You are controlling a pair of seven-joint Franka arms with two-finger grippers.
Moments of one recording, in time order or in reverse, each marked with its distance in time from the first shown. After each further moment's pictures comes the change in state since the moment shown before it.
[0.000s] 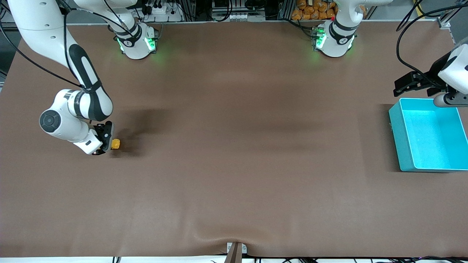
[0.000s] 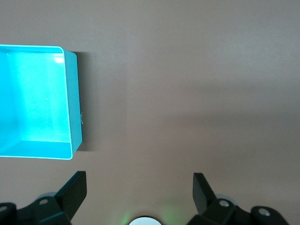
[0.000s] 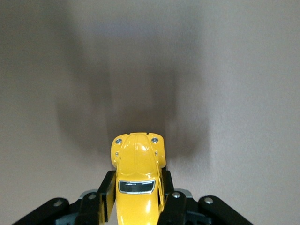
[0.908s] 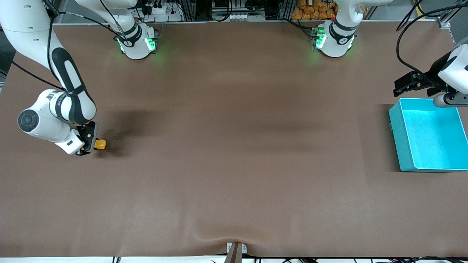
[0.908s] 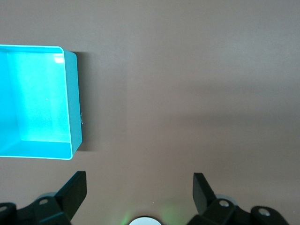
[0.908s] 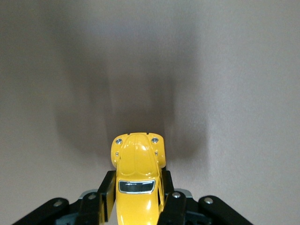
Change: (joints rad) left arm 0.000 0.000 0.000 0.000 0.000 0.000 0.000; right arm -0.115 0.022 -0.001 0.035 0.000 0.000 -0.105
